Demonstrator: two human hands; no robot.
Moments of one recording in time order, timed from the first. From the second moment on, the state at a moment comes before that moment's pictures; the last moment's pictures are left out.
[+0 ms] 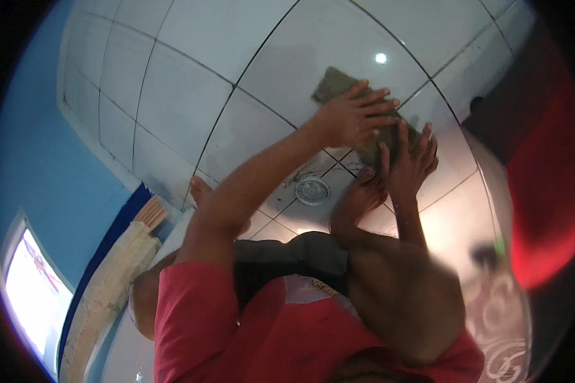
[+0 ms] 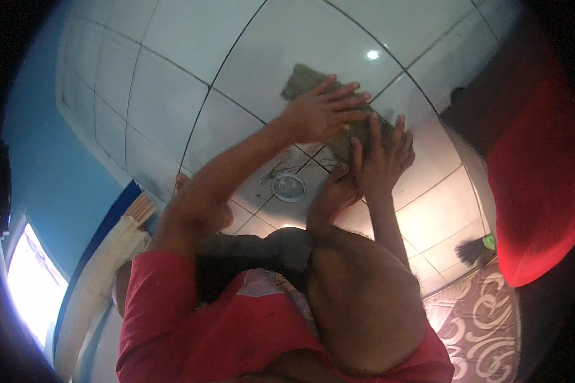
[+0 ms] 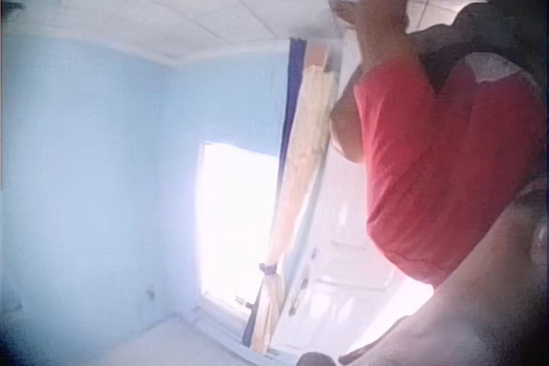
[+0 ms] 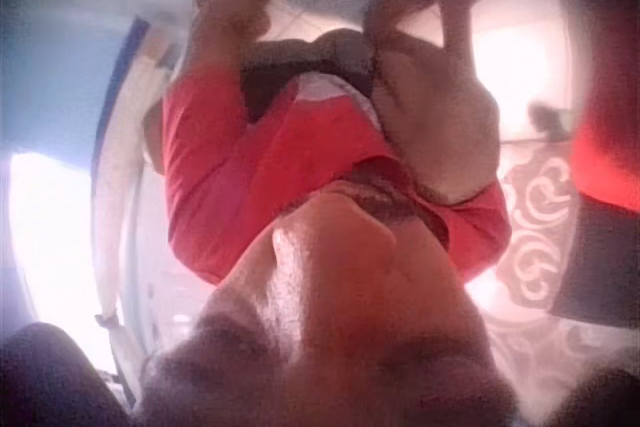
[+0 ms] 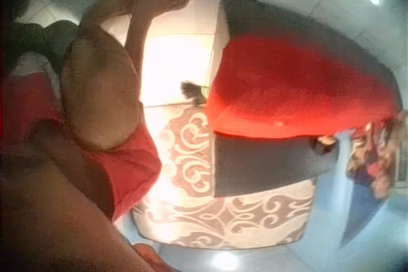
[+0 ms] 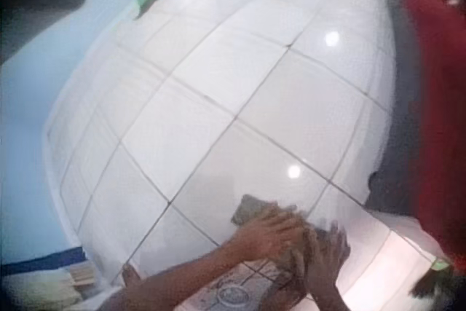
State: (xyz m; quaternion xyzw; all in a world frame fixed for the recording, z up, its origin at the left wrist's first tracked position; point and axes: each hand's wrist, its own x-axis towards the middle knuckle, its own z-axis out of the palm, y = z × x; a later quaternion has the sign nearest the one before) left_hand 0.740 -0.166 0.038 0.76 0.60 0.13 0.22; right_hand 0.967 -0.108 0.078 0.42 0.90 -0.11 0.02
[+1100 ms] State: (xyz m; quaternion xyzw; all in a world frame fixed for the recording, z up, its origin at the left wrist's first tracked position) left_hand 0.866 -0.601 0.310 0.07 0.99 -0.12 -0.03; right_hand 0.769 -0.260 0.031 -0.48 0.86 -0.18 -0.01
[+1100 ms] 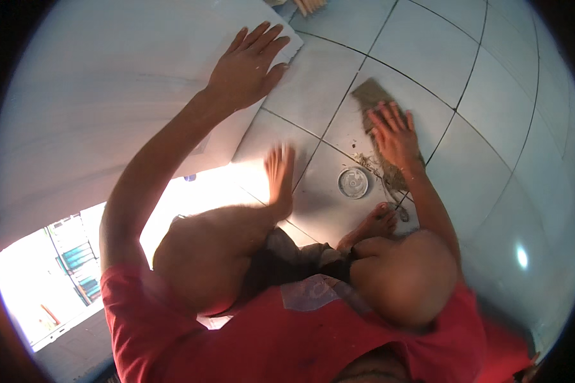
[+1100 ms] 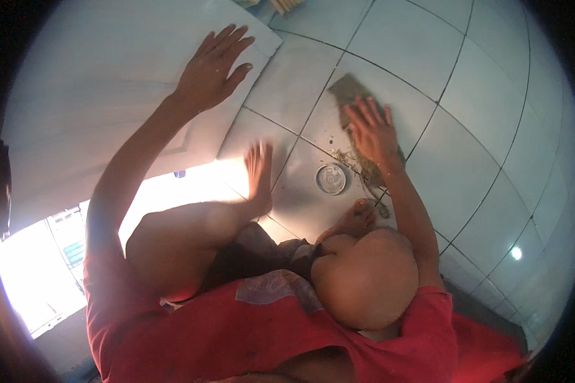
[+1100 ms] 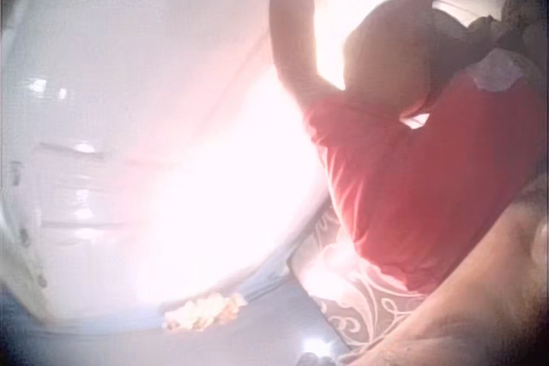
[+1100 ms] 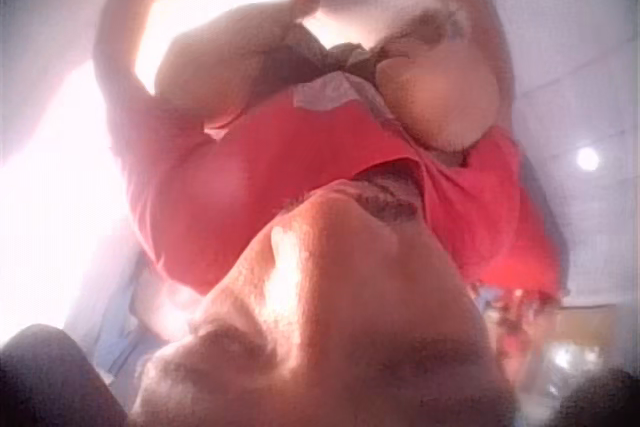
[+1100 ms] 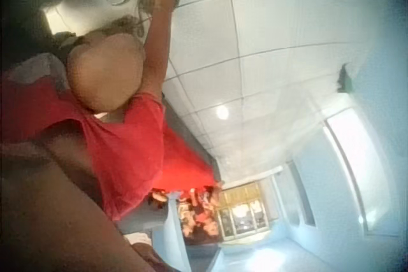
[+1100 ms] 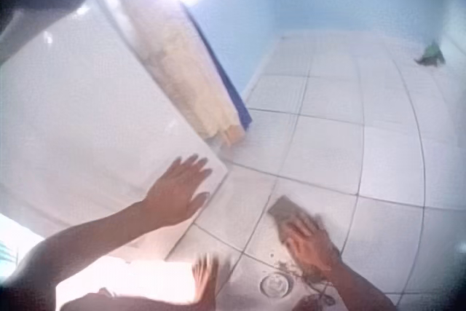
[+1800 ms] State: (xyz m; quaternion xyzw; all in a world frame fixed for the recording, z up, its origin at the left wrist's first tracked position) left_hand 1.368 -0.502 0.115 -0.67 0.52 0.53 -0.02; right_hand 0.912 -0.510 0.035 -0.70 0.68 -0.22 0.02
